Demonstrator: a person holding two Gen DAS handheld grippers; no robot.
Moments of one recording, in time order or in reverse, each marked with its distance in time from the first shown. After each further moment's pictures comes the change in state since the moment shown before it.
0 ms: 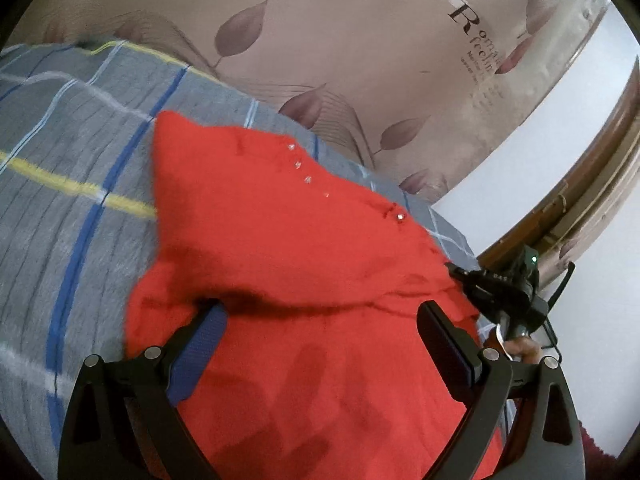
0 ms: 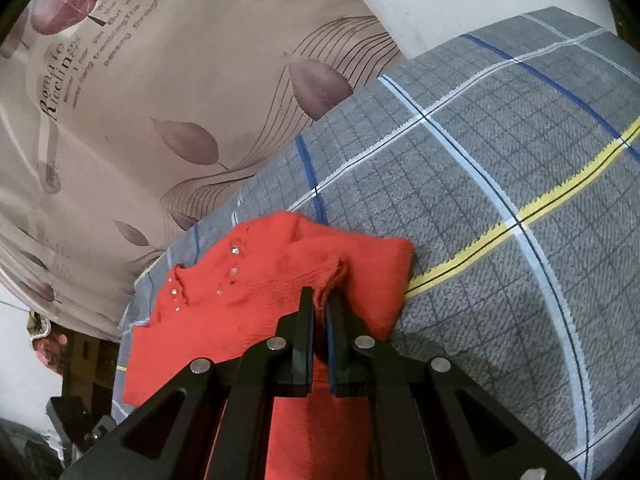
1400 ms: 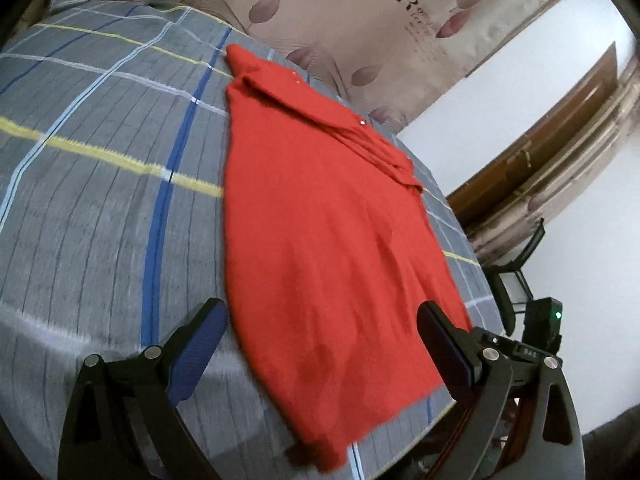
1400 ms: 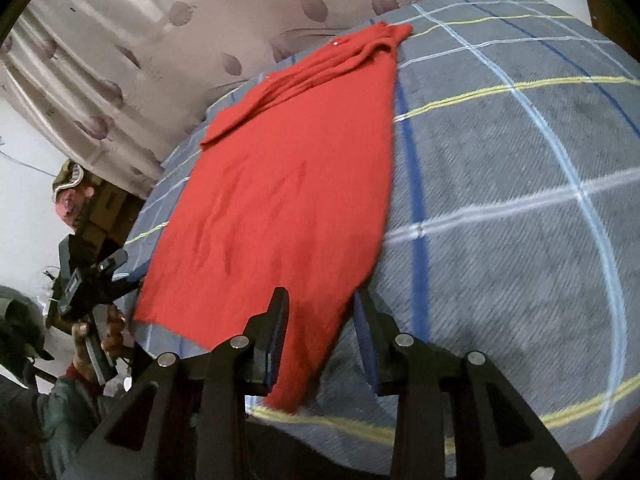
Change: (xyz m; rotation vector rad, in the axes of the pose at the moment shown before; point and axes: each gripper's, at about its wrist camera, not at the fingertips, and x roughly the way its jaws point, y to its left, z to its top) left arm -0.178 -0.011 -0.167 -0.025 0.105 -0.055; right arm -0.208 0.013 -0.289 -0.236 0.190 0.045
